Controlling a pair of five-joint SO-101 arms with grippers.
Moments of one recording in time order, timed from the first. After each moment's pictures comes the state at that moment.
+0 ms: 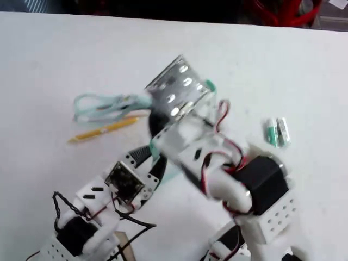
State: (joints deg) left arm 34.1 -105.0 85.8 46.5 -8.0; right arm -44.7 -37.5 -3.4 85.5 14.4
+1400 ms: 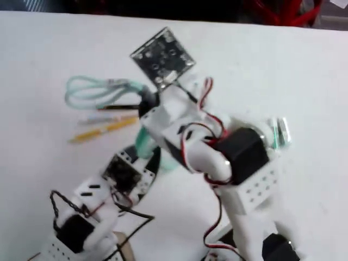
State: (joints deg) left arm 29.9 -104.7 86.2 46.6 -8.0; right arm -41.4 -23.6 -15.6 88.7 10.9
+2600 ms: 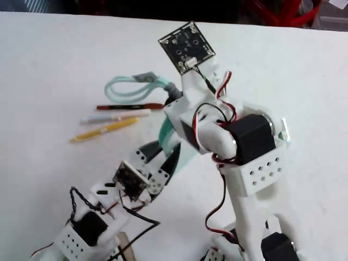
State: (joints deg) left arm 36.2 -103.9 96.9 23.5 -5.7; right arm -31.1 -22.1 -12.6 91.6 10.9
